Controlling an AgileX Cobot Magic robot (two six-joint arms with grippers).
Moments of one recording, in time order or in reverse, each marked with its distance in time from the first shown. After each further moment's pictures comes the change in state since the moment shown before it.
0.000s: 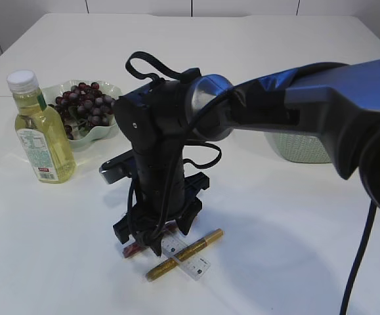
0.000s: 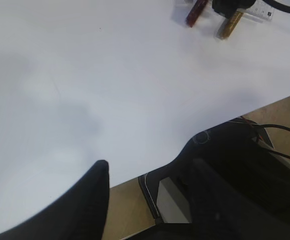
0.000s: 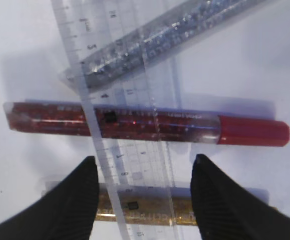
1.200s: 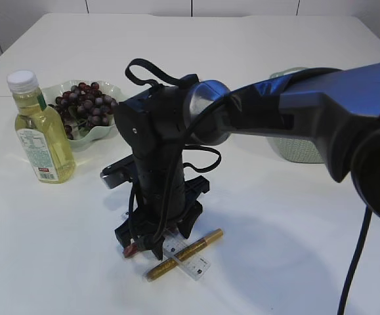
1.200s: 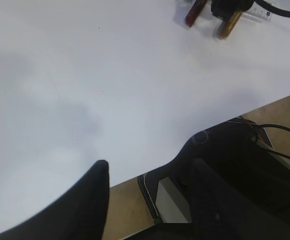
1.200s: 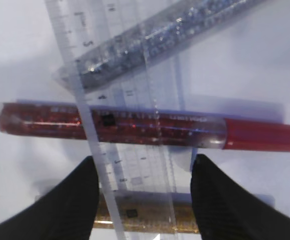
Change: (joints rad) left arm 0.000 0.000 0.000 -0.003 0.000 0.000; right arm 0.000 0.016 0.000 -0.002 -0.002 -0.009
